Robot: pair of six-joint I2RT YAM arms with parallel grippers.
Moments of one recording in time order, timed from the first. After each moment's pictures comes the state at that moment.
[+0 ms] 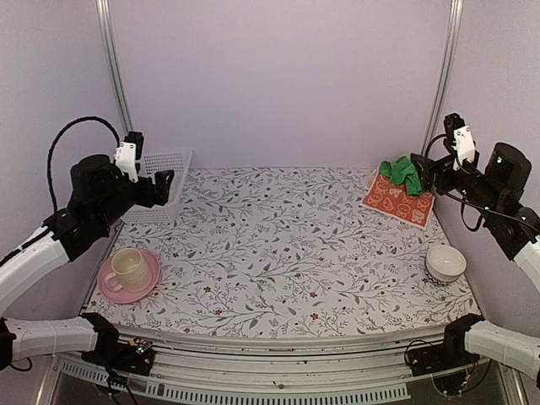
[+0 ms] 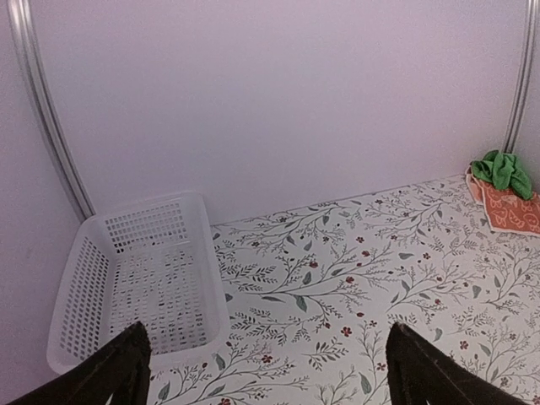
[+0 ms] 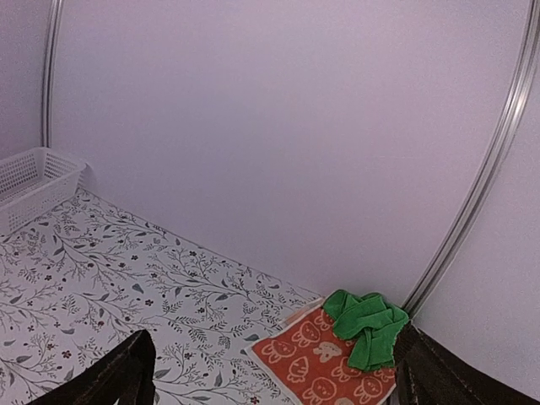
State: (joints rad) left arm -0.48 0.90 0.81 -0.08 -0.29 0.01; right arm 0.27 0.76 0.90 -0.13 -0.01 -0.26
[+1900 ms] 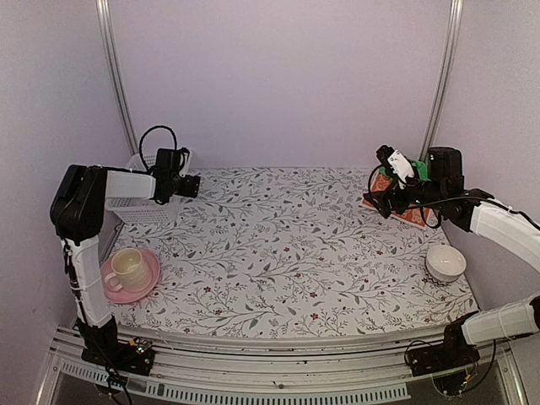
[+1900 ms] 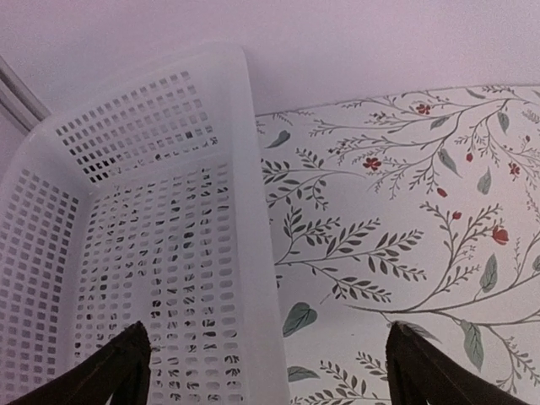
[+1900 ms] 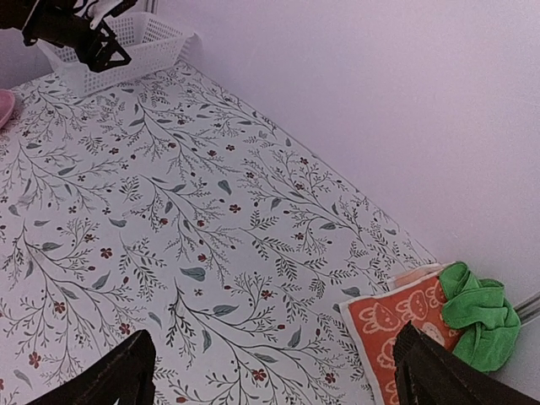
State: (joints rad) left arm -0.23 2.02 1.36 0.11 -0.31 0.08; right arm 0.32 1.20 0.91 -0.11 -0.27 -0.43
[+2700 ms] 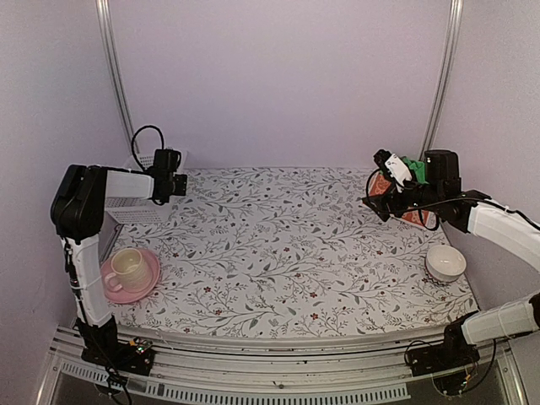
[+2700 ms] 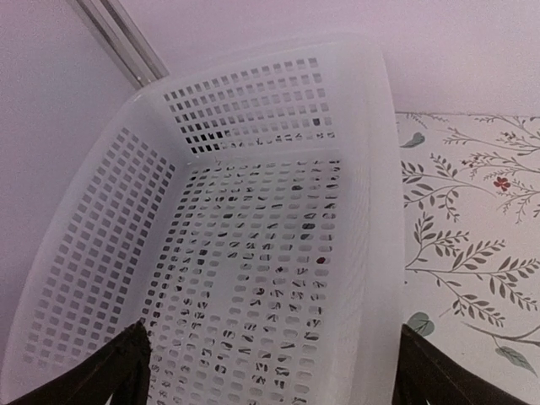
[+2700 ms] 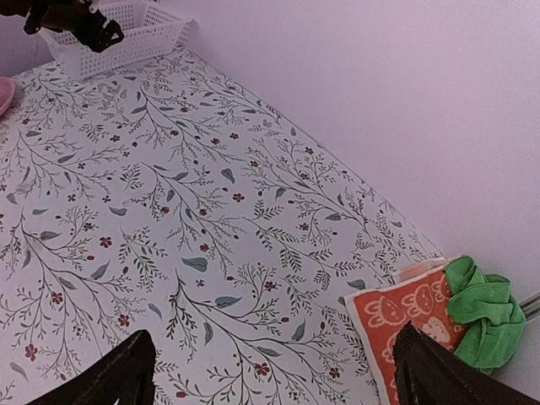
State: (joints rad) left arm -0.20 2.05 1.37 0.10 -0.60 0.03; right arm 0.33 1.22 0.90 -0.11 -0.26 -0.44
